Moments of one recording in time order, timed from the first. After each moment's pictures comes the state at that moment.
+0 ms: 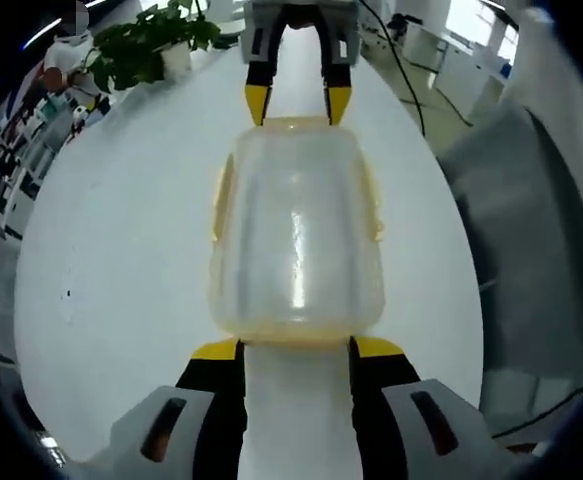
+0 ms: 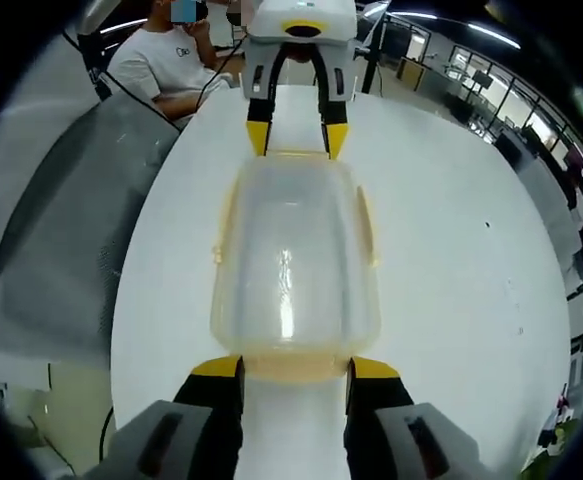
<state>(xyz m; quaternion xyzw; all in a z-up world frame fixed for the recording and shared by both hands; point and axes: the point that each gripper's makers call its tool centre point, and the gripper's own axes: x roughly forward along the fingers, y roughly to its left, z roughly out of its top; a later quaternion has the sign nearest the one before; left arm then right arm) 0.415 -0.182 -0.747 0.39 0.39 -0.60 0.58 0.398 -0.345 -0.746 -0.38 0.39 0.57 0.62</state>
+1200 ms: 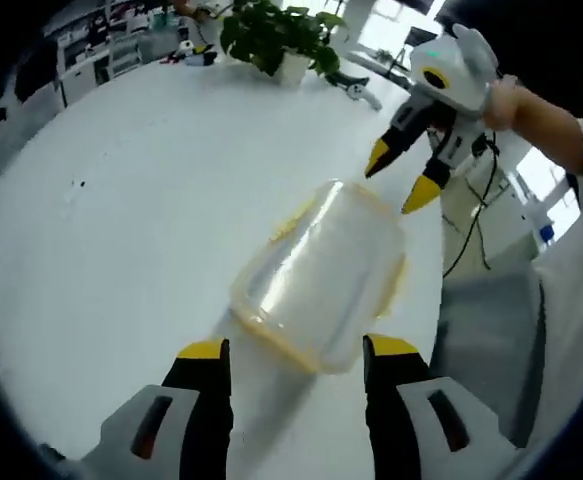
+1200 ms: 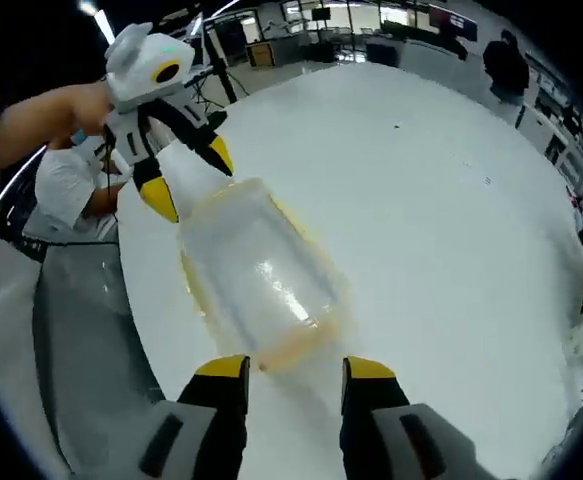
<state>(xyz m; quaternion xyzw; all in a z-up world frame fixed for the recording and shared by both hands) 0.422 -0.193 -0.722 0.11 0.51 -0.48 0.71 0.390 -0.353 -0.724 -0.10 0.53 0.36 0.76</state>
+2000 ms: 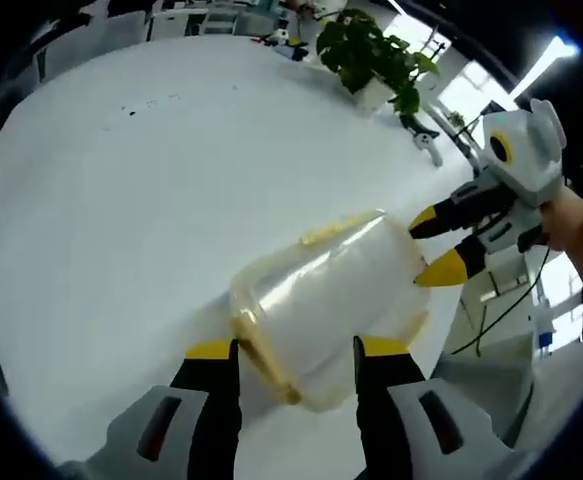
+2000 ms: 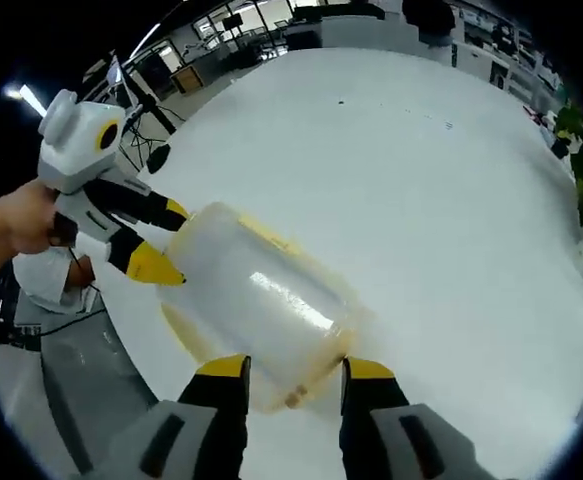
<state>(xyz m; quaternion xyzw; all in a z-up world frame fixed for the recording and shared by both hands) 0.422 -0.206 -0.741 0.02 0.54 -0.38 0.75 0.391 -0.331 -0.736 -0.03 0.57 0.29 0.77</state>
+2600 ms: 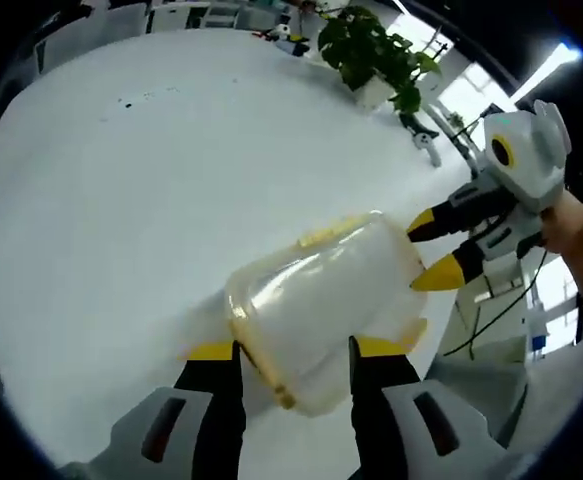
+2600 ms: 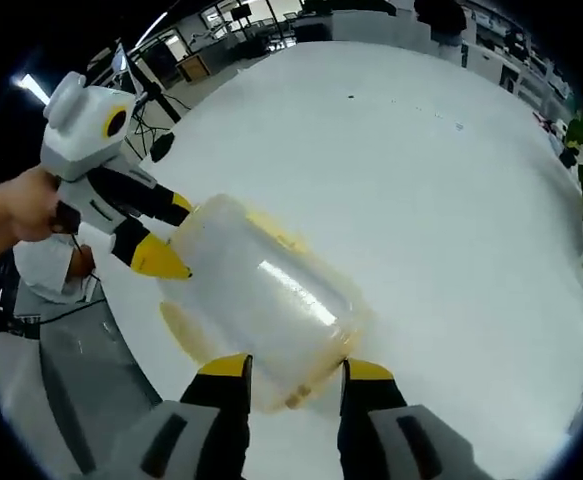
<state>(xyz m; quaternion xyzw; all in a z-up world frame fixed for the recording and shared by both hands) 0.423 -0.212 -0.736 0.00 0.54 -0.39 0.74 0.387 -0.328 -0.738 -0.04 0.58 0.30 0.76</state>
